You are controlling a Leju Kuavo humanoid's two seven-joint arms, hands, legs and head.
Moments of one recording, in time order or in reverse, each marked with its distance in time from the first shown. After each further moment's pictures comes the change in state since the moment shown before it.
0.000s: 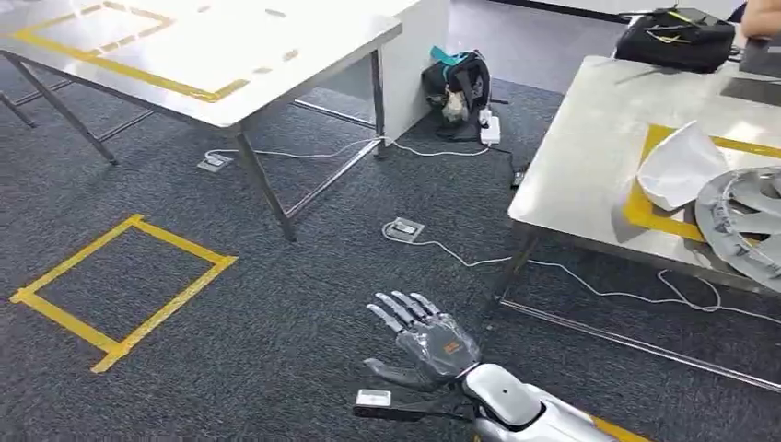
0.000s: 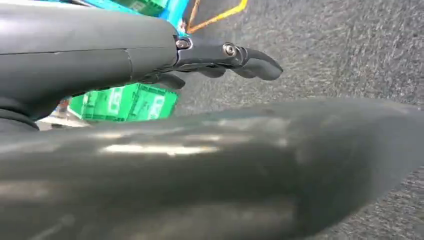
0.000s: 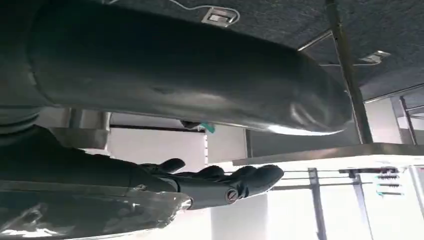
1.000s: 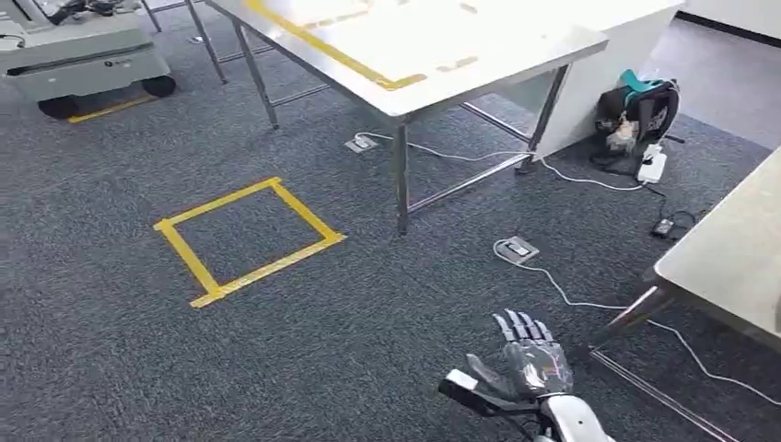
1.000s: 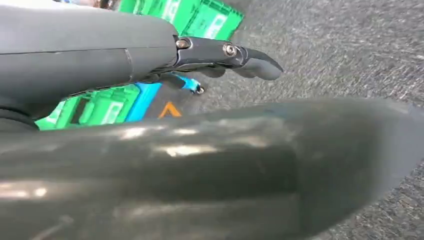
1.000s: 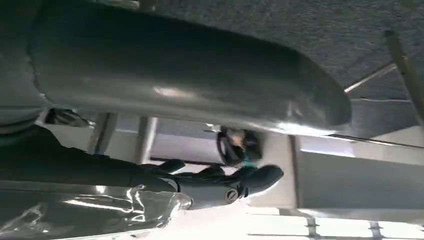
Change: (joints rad) left arm 0.004 -0.012 0.024 0.000 0.000 0.010 0.009; right arm 0.220 0.111 -0.679 0.208 0.059 -0.074 -0.081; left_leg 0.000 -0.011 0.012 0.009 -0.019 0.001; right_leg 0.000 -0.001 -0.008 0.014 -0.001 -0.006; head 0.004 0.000
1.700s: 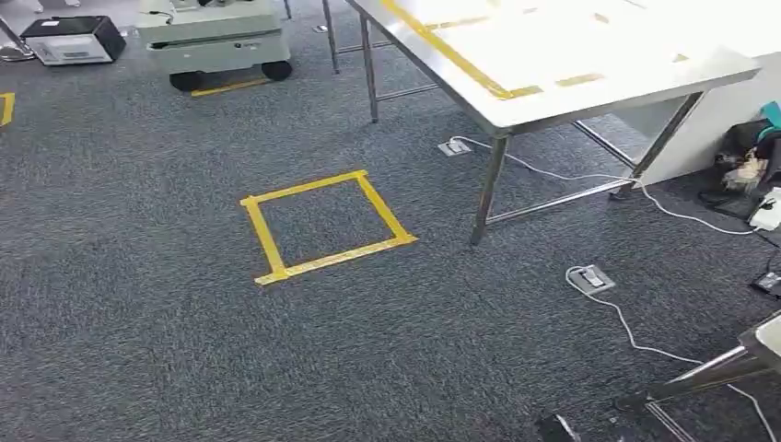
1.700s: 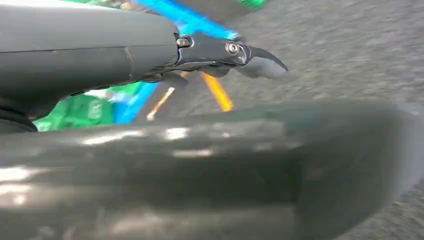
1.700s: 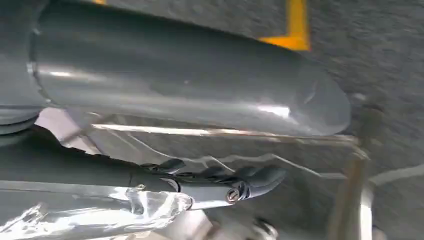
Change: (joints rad) left arm 0.008 -0.017 0.019 0.000 -0.001 0.008 0.009; right arm -0.017 0.117 -0.727 0.547 -0.003 0.033 0.186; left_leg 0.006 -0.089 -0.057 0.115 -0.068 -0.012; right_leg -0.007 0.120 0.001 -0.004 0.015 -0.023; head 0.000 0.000
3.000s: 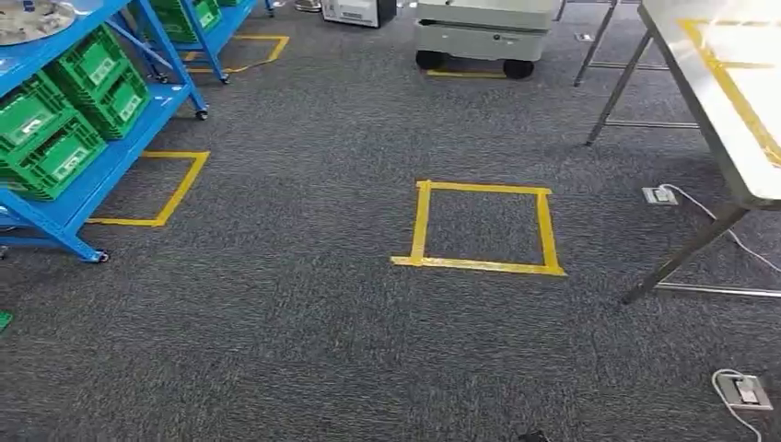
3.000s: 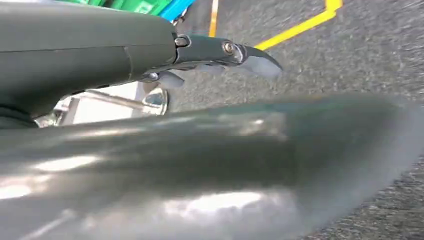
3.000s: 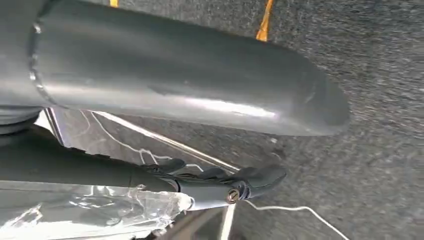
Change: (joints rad) left arm -0.012 -0.015 0.030 0.000 0.024 -0.002 -0.006; right arm -0.019 0.066 -0.140 0.088 -0.064 0.063 -0.001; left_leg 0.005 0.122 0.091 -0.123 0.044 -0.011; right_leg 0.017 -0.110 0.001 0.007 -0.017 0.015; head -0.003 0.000
